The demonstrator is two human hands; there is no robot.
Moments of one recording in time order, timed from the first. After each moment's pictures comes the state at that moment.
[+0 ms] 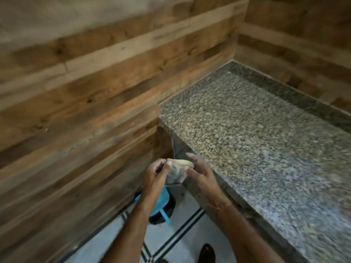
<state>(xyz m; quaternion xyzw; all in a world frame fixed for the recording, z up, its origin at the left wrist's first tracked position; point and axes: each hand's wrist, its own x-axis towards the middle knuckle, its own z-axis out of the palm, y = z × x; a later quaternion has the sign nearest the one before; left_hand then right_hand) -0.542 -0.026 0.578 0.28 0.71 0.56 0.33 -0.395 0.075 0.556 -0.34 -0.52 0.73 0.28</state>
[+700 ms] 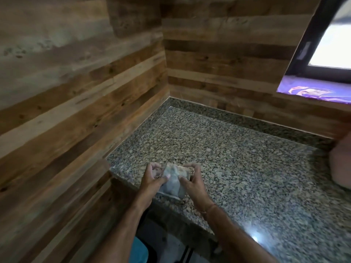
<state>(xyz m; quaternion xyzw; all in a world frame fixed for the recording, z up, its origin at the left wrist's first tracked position) -0.502 0.163 0.607 0.37 0.66 0.47 0.45 -0.333 0.187 0.600 -0.42 -0.42 0.69 0.42</state>
